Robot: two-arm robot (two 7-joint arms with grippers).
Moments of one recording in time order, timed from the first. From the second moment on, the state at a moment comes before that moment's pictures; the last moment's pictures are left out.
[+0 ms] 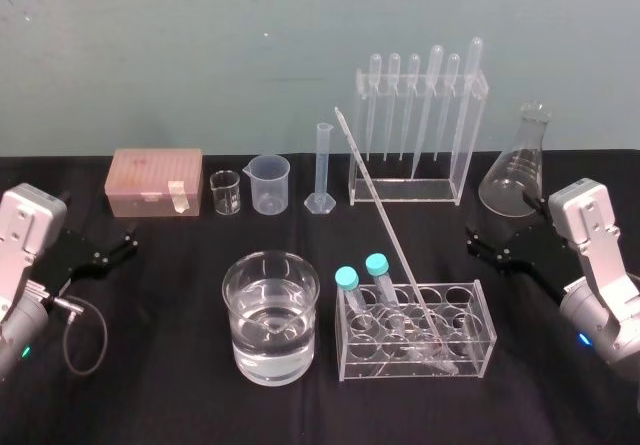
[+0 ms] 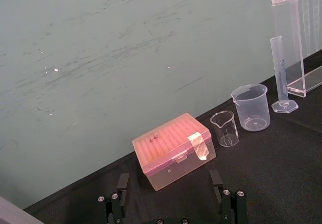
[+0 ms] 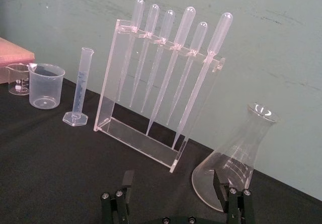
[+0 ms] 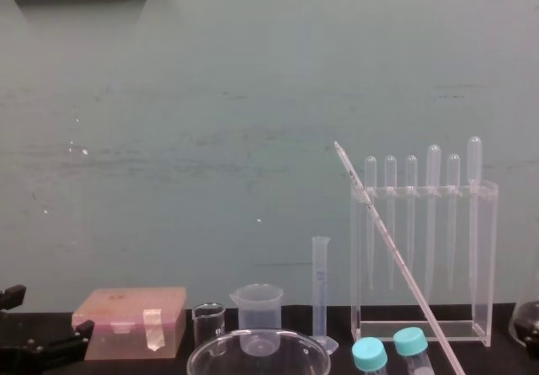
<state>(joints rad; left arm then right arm) -0.20 0.60 0.45 -1.41 -0.25 -0.12 0.03 0.20 0.60 -0.45 -1.41 0.25 -0.12 -0.03</state>
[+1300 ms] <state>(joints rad) -0.20 0.60 0.45 -1.41 -0.25 -0.12 0.03 0.18 0.63 -0.32 -1.53 0.46 0.00 0.15</state>
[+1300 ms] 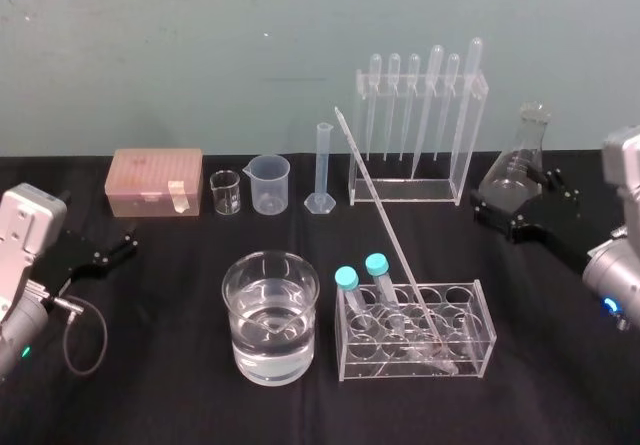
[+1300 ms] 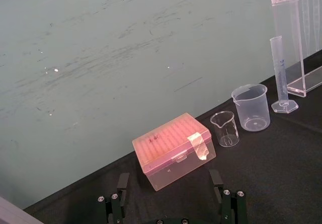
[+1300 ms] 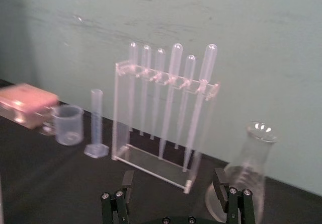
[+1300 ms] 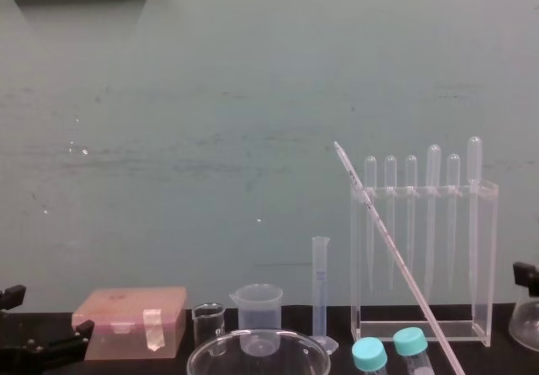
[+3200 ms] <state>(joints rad) -0.20 0.60 0.45 -1.41 -0.25 -0.12 0.03 0.49 0.58 -0.53 -1.54 0.60 0.32 0.50</state>
